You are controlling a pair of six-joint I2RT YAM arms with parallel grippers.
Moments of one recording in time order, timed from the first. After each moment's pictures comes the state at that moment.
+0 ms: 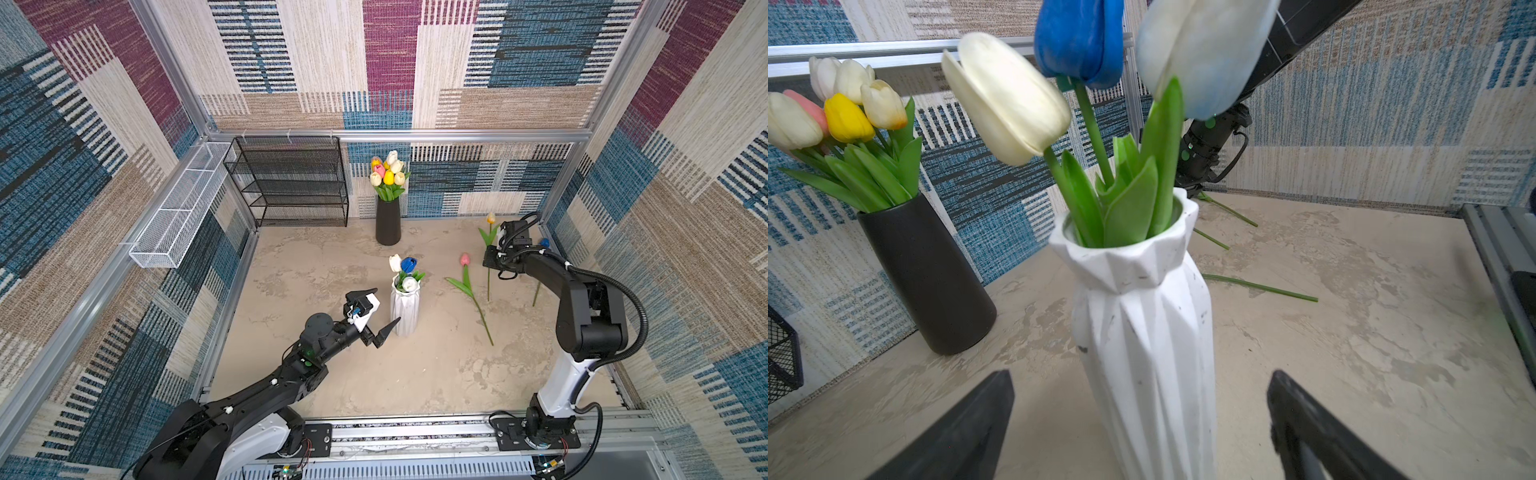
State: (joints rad) left arm -0.61 1.05 0.32 0.71 0.30 0.19; right arm 0.02 1.81 1.29 -0.36 -0.07 0.25
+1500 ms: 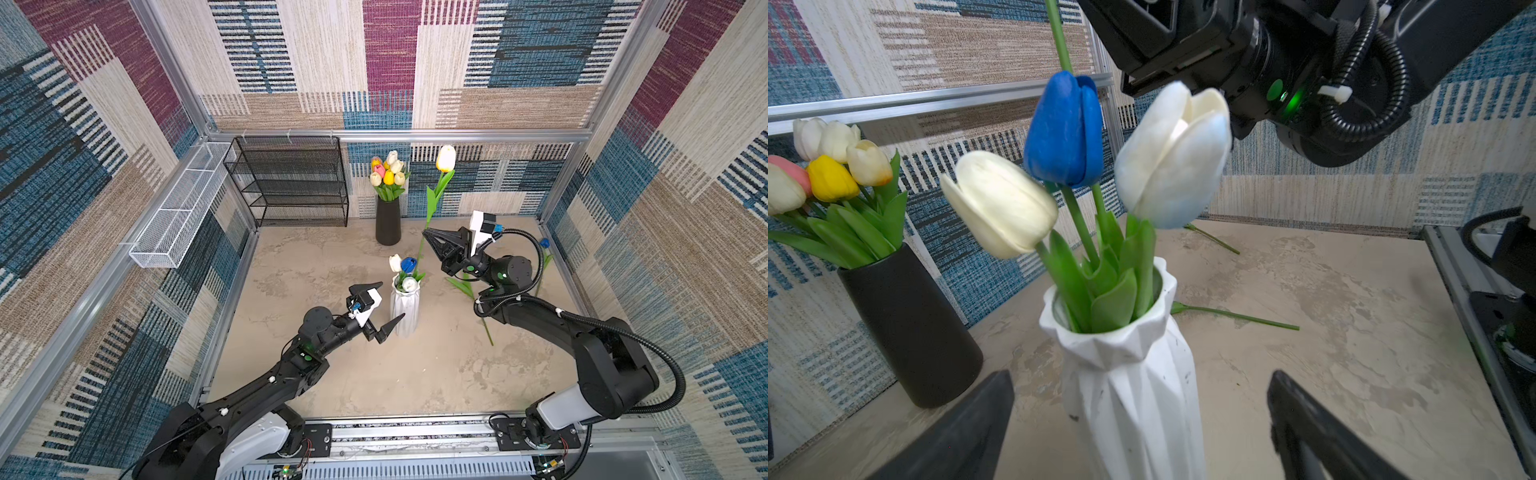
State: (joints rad) left arm -0.61 1.04 0.39 0.68 0.36 0.18; right arm 0.44 1.53 0.88 1.30 -0.69 0.59
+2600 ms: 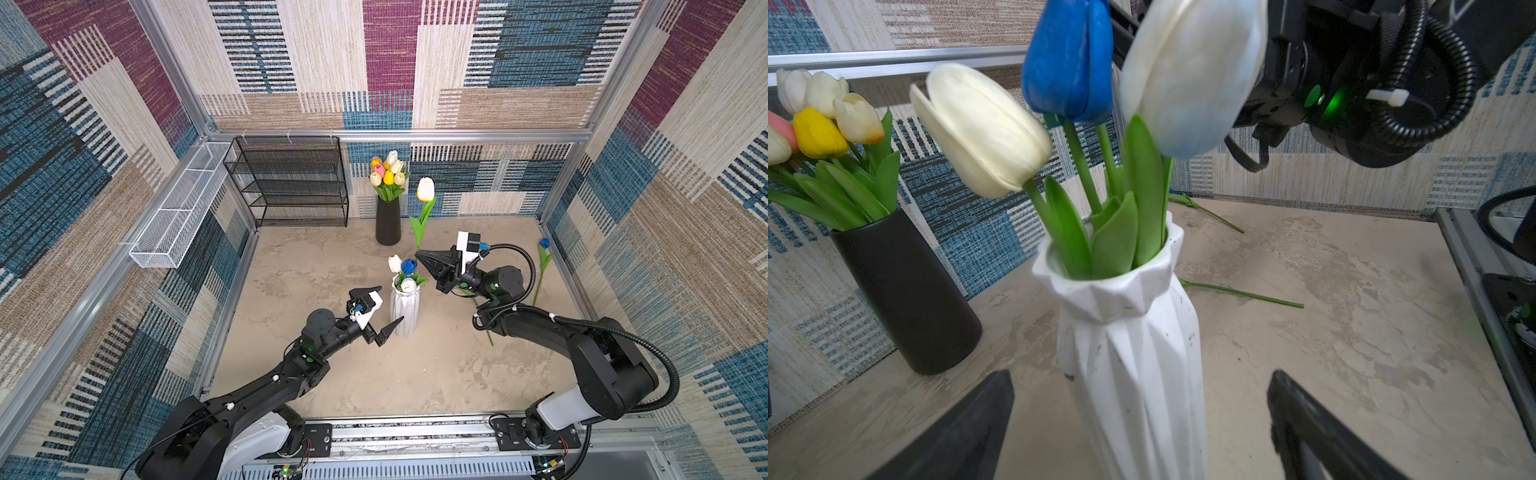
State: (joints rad) left arm -0.61 1.07 0.36 0.70 0.34 0.18; right arm 0.47 1.53 0.75 1.27 -0.73 0.43
